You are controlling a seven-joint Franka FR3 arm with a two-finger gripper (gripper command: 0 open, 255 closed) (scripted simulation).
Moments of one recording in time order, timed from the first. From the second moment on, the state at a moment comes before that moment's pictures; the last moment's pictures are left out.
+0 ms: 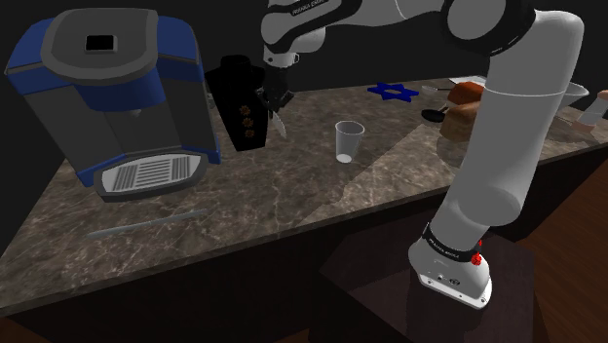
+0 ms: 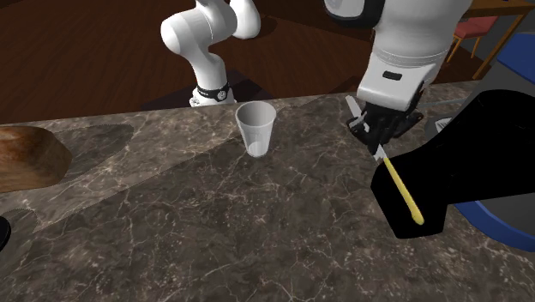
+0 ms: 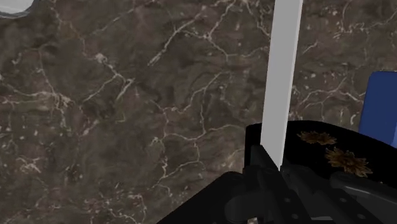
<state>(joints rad) 0.08 0.20 -0.08 -1.80 0.16 2.06 0.47</state>
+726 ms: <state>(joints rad) 0.23 0.20 0.01 -1.78 0.12 2.08 0.73</state>
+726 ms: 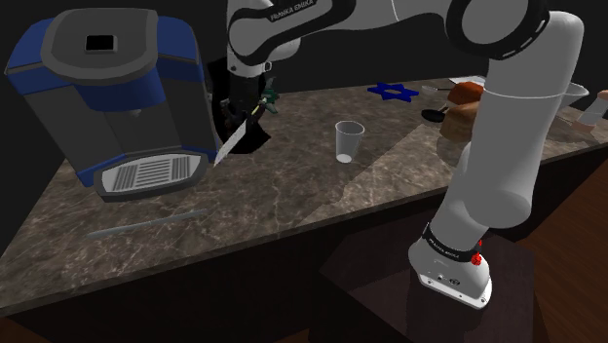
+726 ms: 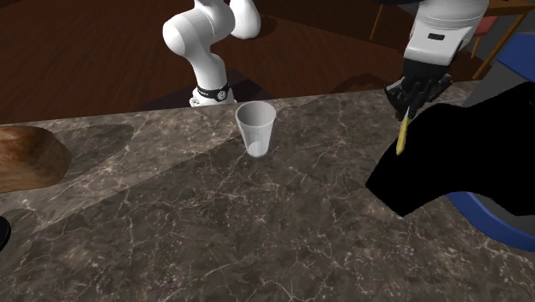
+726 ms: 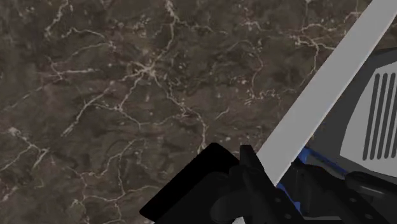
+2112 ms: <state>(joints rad) 0.29 0.31 0.05 -1.85 0.11 2.28 0.81</state>
